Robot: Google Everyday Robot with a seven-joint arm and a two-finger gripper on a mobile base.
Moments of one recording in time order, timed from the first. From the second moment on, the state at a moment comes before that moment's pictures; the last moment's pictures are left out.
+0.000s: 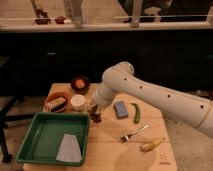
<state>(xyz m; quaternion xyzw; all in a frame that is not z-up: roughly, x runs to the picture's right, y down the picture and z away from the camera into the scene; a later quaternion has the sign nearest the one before) -0.053 0.092 0.692 -0.14 -0.34 -0.44 0.82</state>
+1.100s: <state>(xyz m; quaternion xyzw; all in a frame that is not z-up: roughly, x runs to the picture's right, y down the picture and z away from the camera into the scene) -0.071 0.061 0.715 -0.10 -0.36 -0.42 0.82</state>
